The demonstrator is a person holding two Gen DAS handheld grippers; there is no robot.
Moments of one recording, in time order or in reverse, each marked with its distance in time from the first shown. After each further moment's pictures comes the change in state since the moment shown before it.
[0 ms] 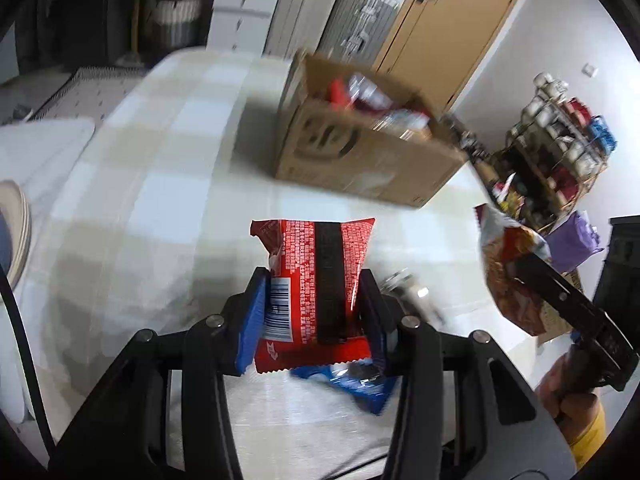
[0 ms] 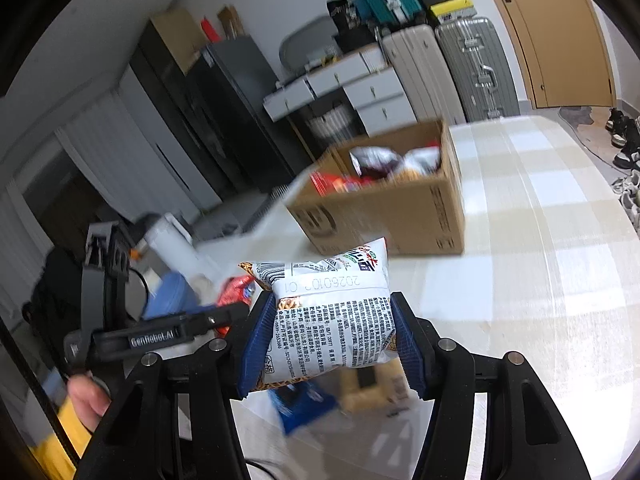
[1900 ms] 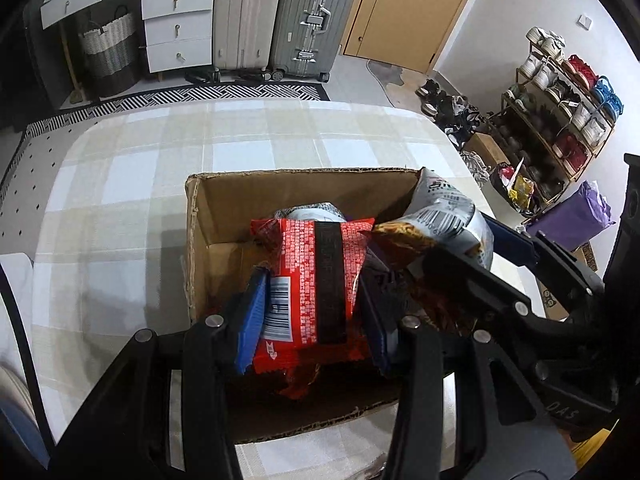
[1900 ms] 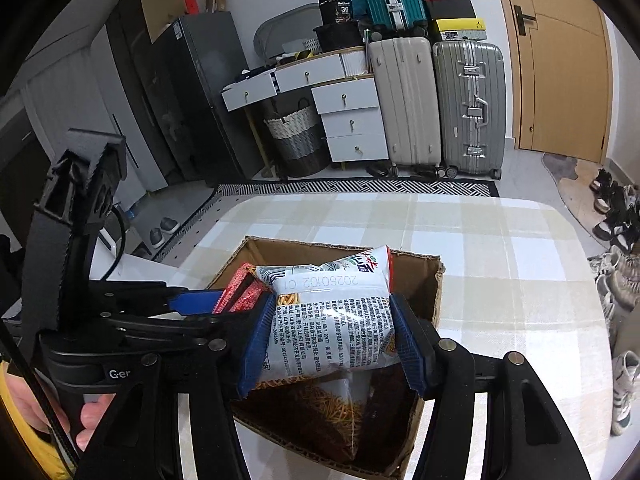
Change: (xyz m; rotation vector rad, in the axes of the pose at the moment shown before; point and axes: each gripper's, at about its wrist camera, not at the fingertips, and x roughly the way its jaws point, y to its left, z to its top) left arm 0.183 -0.058 0.222 0.175 0.155 0.000; right arm 0.157 -0.050 0.168 -0.146 0.058 -0.223
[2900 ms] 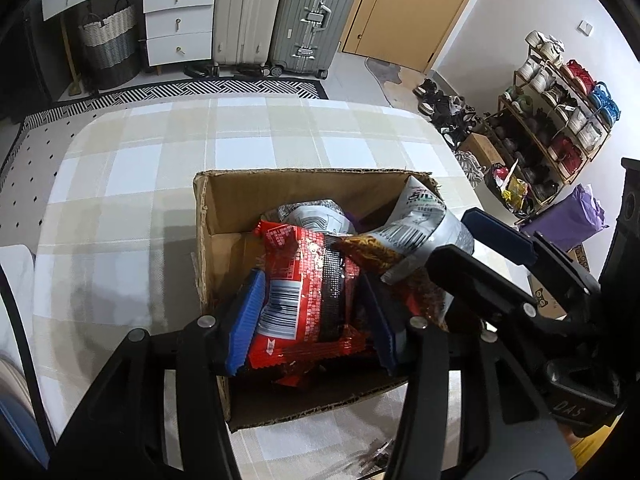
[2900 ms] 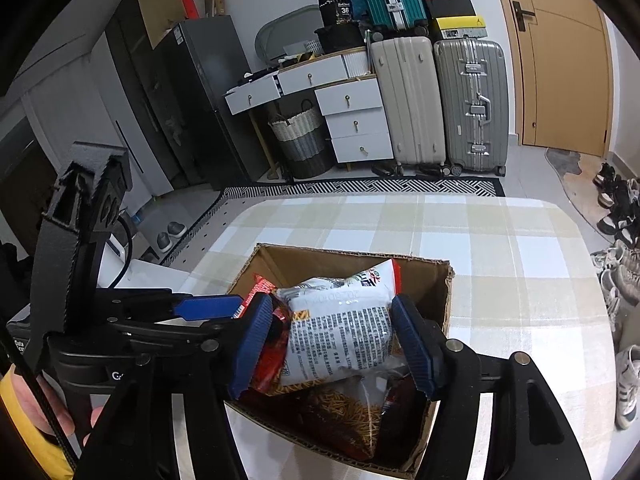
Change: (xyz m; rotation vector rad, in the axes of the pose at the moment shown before) left arm -0.025 0.004 -0.006 -0.018 0.013 -0.024; right arm -0.014 0.009 0.006 0.017 -0.006 0.023
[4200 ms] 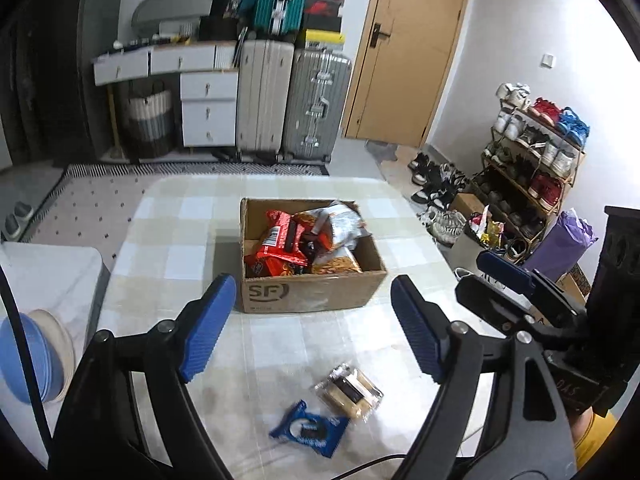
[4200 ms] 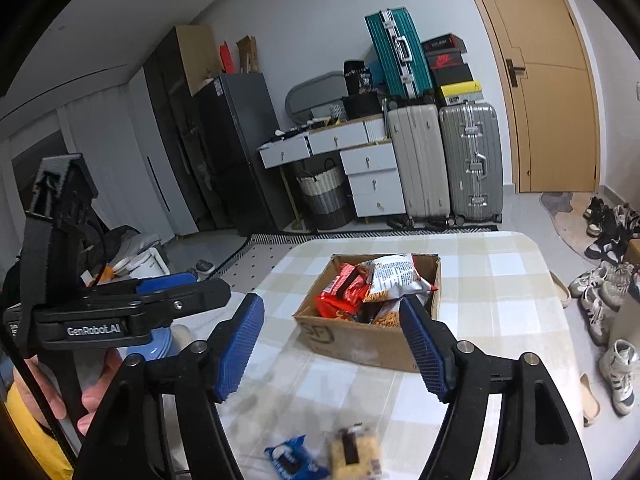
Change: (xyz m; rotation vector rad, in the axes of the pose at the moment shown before) left arm -0.259 -0.079 -0.163 0.042 -0.367 0.081; right arm -0.225 0.076 -0.090 -0.036 -0.232 0.042
